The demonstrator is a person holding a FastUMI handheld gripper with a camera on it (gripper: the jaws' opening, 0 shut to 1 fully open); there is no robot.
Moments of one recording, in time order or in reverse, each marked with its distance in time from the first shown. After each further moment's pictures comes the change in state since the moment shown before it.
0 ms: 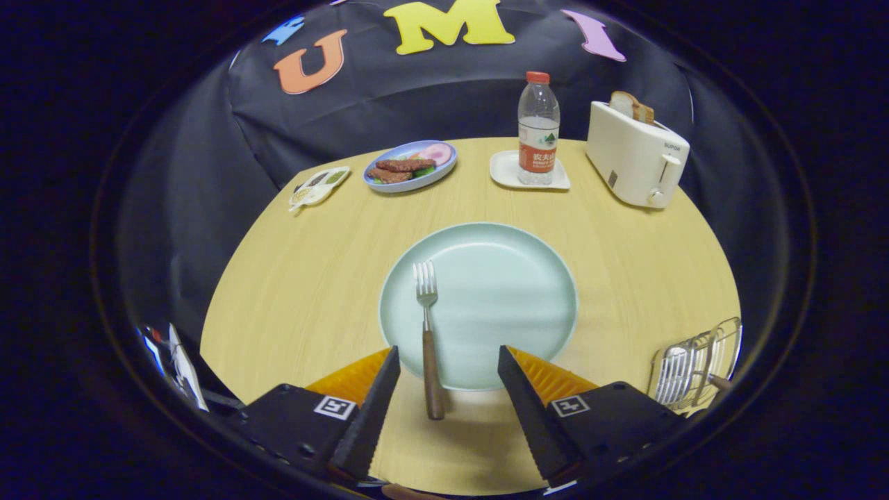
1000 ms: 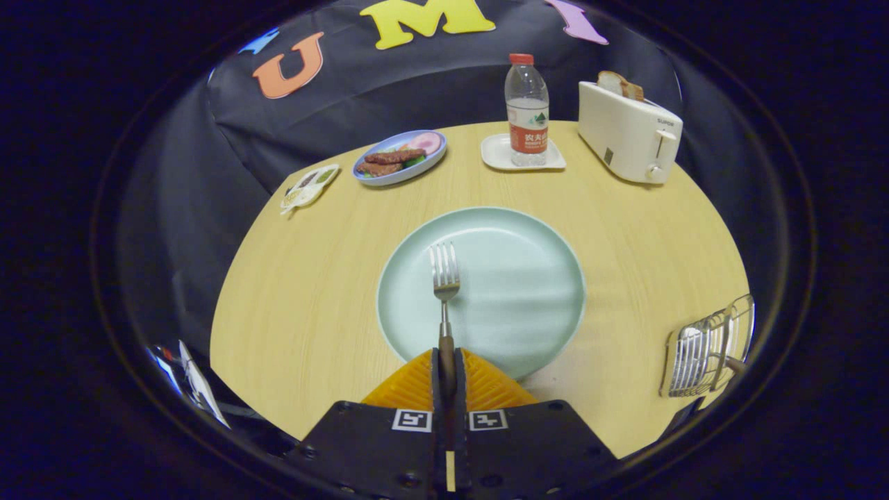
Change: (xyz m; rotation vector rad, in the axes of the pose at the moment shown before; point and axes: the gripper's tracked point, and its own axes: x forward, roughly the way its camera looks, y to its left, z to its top) arm -0.020 -0.014 -0.002 0.048 0.025 0.015
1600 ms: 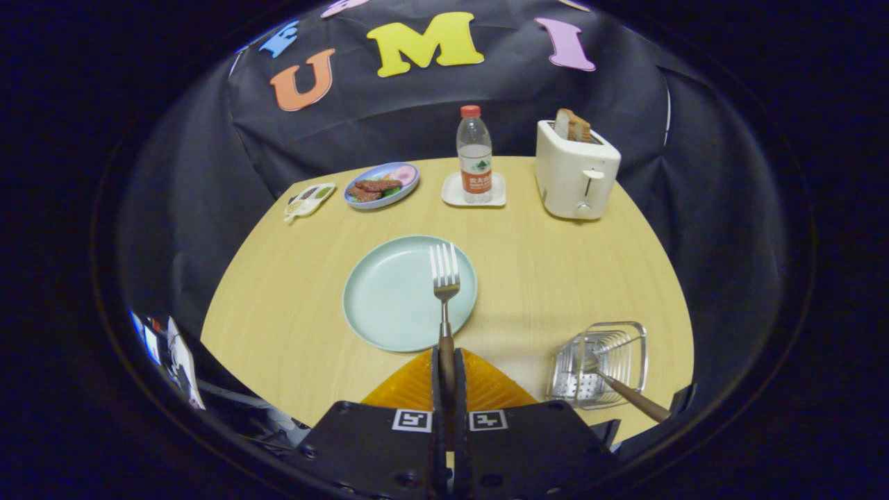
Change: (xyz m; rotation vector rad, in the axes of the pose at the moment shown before) arm -0.096 -0.105 0.001 -0.076 -0.075 -0.061
